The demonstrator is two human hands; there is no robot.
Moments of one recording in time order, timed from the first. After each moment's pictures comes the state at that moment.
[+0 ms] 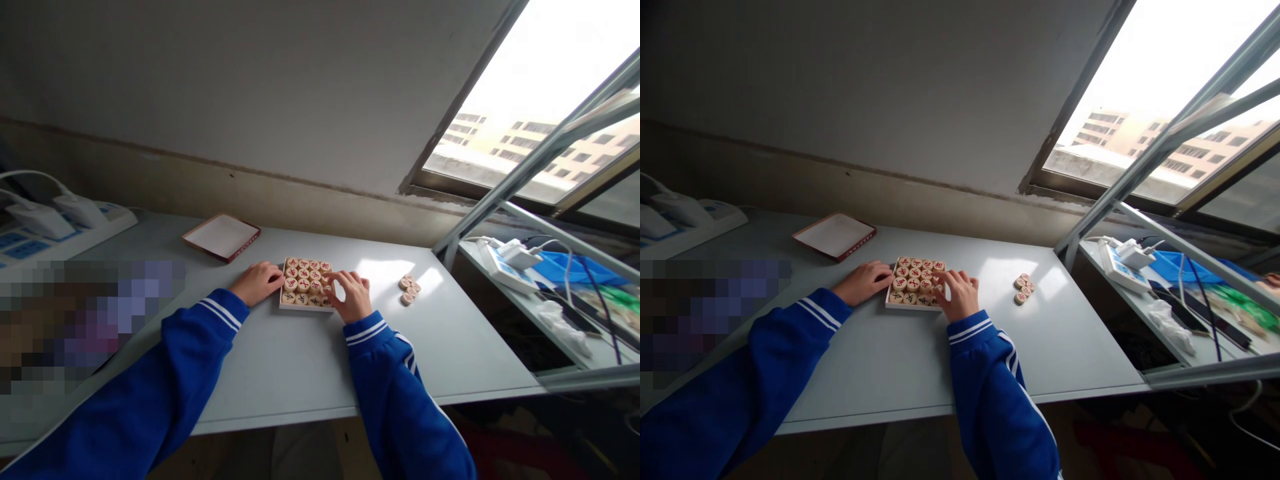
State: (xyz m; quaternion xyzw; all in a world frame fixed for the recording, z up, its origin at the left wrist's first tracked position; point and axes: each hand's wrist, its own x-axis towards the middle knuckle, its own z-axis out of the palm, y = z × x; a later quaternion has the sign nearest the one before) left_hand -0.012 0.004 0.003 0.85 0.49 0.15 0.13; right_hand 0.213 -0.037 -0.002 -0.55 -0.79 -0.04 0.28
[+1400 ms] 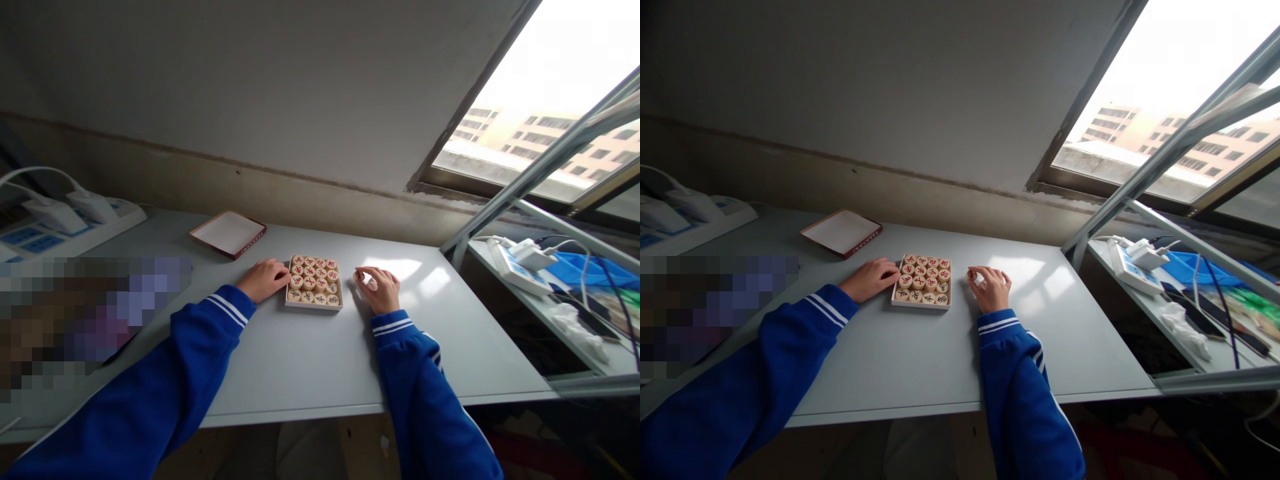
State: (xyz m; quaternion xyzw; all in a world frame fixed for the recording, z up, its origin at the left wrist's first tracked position) left_hand -0.013 0.004 0.003 0.85 0.48 0.15 0.13; right_hand 0.259 -0.022 -0.012 -0.63 -0.70 -0.04 0.32
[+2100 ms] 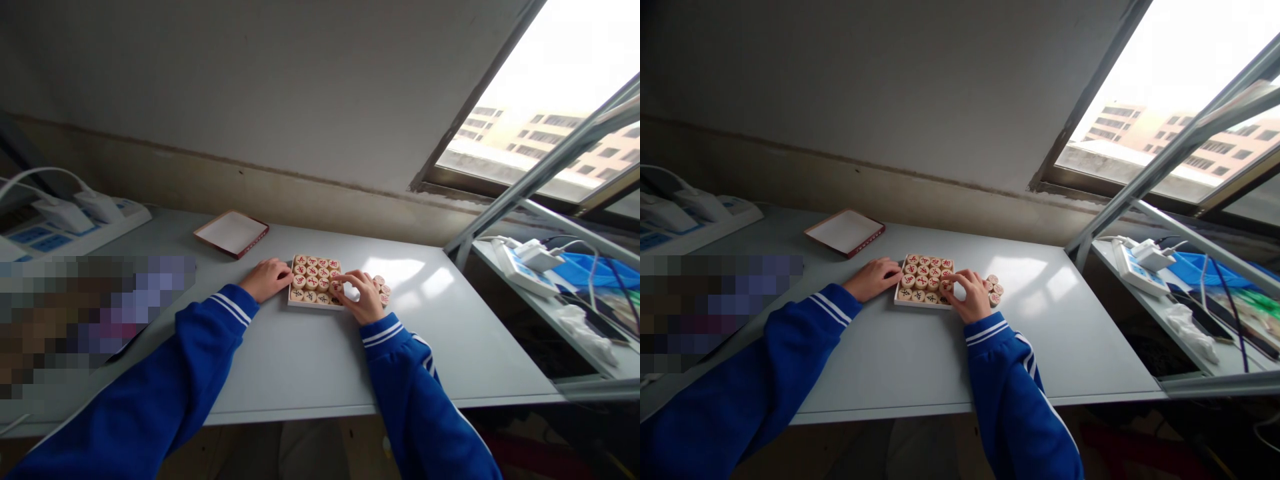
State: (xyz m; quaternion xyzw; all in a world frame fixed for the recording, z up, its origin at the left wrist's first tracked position) left_hand -0.012 0.005 0.002 0.85 0.48 0.16 0.12; right_hand 0.224 -0.036 -0.007 -0.52 -0.79 0.04 0.32
